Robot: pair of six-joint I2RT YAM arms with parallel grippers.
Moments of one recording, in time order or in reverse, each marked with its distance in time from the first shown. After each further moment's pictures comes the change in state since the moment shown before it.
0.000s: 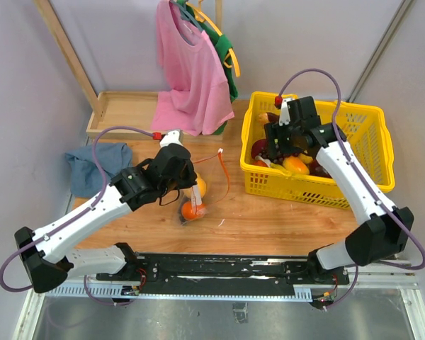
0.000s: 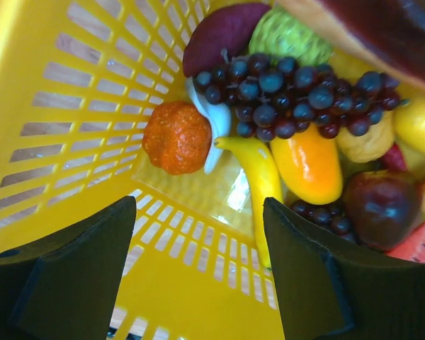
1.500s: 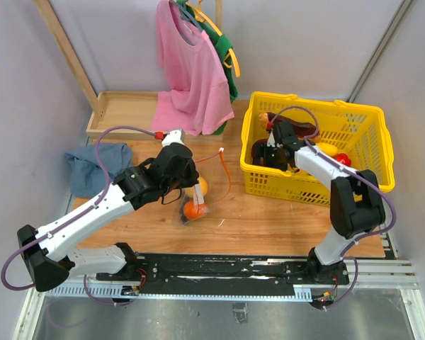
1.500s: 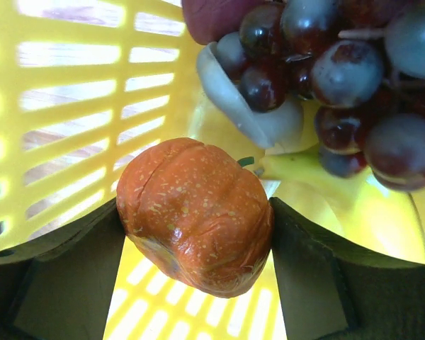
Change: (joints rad) left arm 0.006 0.019 -0.007 0.037 0.009 0.001; right arm -0.034 0.274 -0.316 0.365 -0.185 0.282
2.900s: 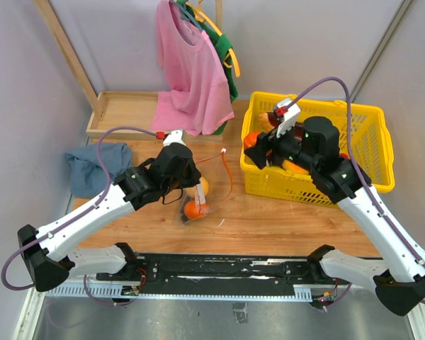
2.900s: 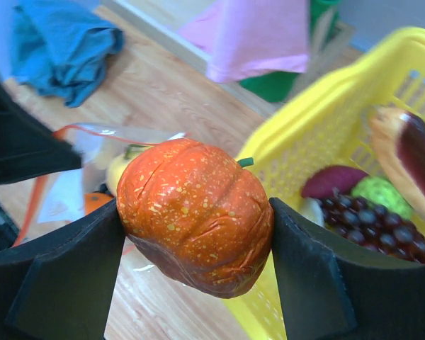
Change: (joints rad) left arm 0.000 0.000 -0.012 0.031 0.027 0.000; right arm 0.233 -0.631 0.137 -0.040 0.033 -0.261
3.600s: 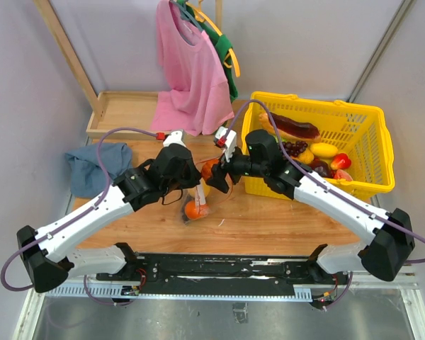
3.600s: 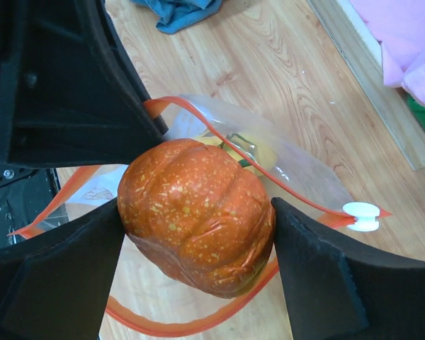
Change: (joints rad) left arm 0.000 -0.005 -0.006 0.014 0.018 0.000; right arm 0.241 0.253 -0.148 0.279 -0.205 -0.145
